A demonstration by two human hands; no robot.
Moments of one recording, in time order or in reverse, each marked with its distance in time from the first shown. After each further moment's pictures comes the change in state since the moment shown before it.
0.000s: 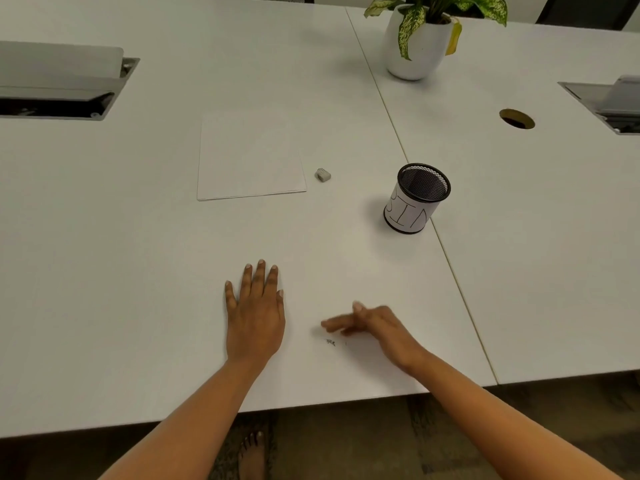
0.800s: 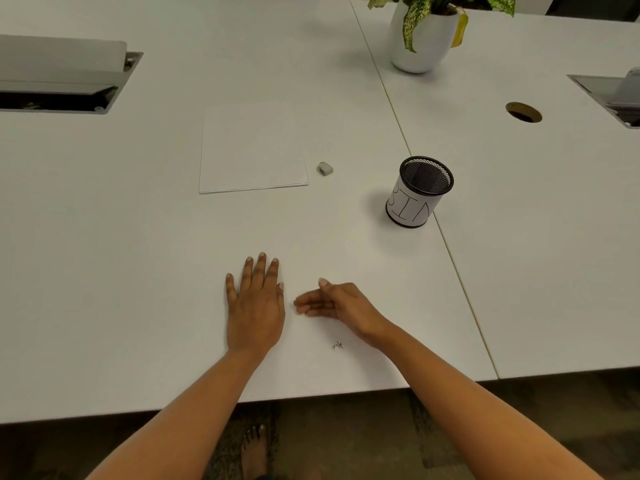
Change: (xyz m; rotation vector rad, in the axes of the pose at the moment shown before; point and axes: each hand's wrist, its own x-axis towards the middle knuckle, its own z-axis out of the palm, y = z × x) left_hand -0.001 0.000 0.001 0.006 -0.007 -0.004; right_hand 0.039 -0.015 0.026 0.168 -0.017 0.097
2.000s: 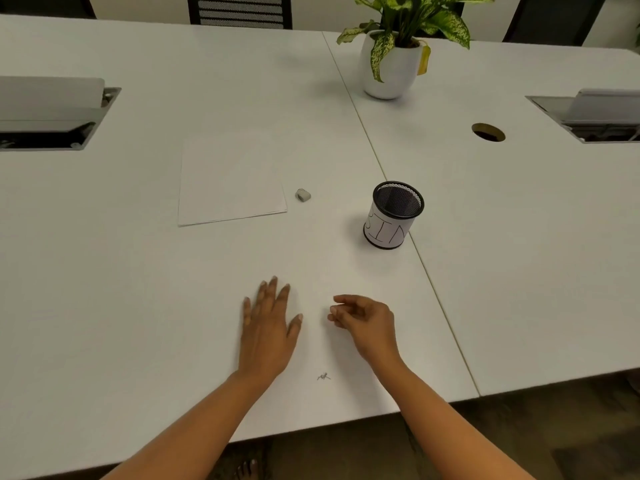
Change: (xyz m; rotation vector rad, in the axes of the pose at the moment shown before) left_hand 0.009 0.034 -0.009 -0.291 -0.139 0.097; right_hand -0.023 -0.003 -0.021 -0.006 0.642 -0.050
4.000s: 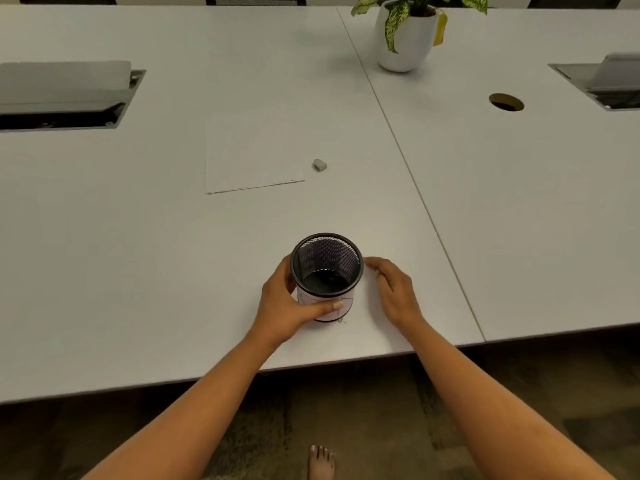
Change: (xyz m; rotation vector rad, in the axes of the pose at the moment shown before) left_hand -0.055 0.025 -0.055 -0.930 -0.007 -0.031; right_hand 0.001 0.036 -0.025 -0.367 -0.008 -0.347
